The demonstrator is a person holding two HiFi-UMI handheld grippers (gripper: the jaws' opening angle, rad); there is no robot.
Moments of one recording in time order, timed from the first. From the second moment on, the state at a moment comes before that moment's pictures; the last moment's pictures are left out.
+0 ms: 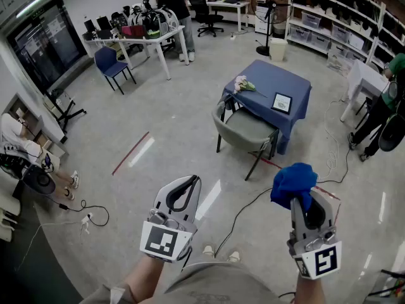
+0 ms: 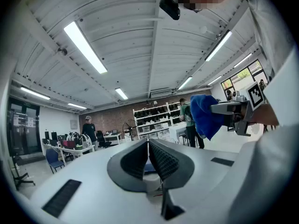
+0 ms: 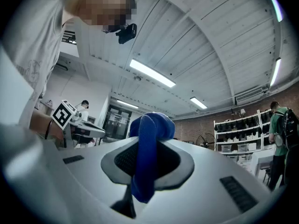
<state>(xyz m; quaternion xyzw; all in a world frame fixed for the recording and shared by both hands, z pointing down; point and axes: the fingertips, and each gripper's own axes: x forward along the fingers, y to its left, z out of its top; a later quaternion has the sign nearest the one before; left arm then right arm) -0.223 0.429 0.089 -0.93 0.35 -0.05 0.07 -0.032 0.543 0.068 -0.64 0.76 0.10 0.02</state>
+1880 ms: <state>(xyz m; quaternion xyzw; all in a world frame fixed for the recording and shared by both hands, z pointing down) -0.142 0.284 0.133 -0.93 0.36 -0.02 0.02 0.075 0.408 0.127 -0.64 0.76 0.06 0.01</state>
